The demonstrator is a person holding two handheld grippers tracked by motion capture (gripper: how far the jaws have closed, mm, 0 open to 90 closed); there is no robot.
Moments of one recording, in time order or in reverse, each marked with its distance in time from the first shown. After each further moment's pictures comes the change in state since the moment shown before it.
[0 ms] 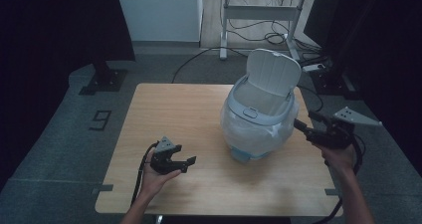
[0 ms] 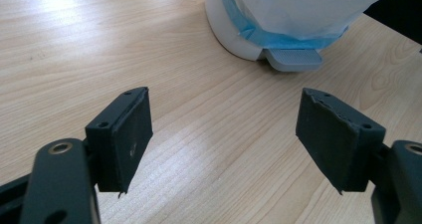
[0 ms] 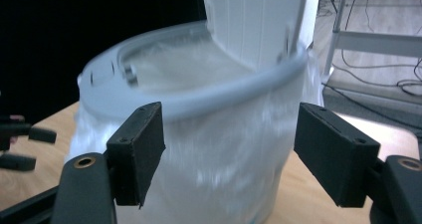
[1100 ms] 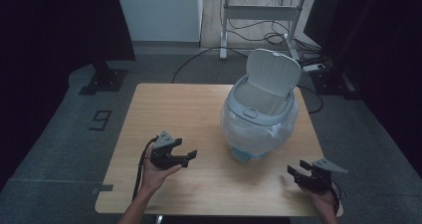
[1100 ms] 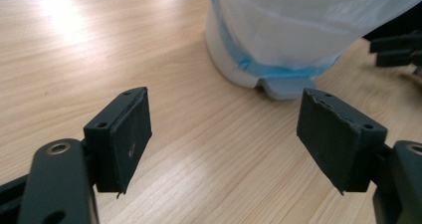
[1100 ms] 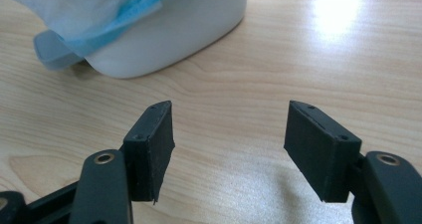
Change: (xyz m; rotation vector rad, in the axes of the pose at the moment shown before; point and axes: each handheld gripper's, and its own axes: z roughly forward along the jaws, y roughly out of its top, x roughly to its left) left arm -0.002 0.017 -0.007 -0.056 0.017 0.015; right arm -0.014 -0.200 0.012 0.231 -0.149 0.115
